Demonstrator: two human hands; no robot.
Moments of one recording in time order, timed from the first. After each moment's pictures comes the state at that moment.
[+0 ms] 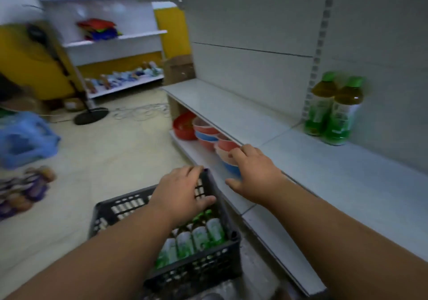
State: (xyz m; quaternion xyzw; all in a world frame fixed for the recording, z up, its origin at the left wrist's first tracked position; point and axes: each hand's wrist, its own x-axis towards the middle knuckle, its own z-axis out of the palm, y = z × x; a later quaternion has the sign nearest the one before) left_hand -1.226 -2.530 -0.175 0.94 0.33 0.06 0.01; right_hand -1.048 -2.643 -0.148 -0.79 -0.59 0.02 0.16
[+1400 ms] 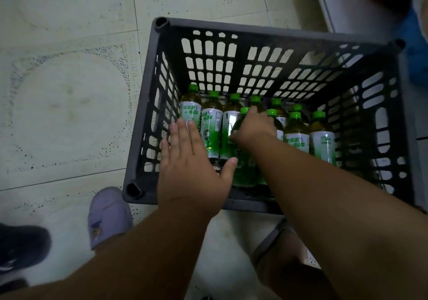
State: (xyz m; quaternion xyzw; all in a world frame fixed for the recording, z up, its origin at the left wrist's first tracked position) left_hand -1.417 -2.456 -0.444 0.73 0.66 -0.04 0.17; right_hand -1.253 -2.368 -0.540 -0.83 -0.47 0.28 -0.11
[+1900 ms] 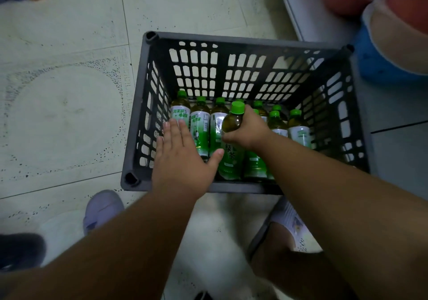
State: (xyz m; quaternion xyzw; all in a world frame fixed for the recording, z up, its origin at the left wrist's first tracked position) left_hand -1.420 -2.452 -0.436 0.74 0.63 -0.07 0.20; right_hand -1.230 -2.408 -0.474 -0.76 -0.46 0.44 0.17
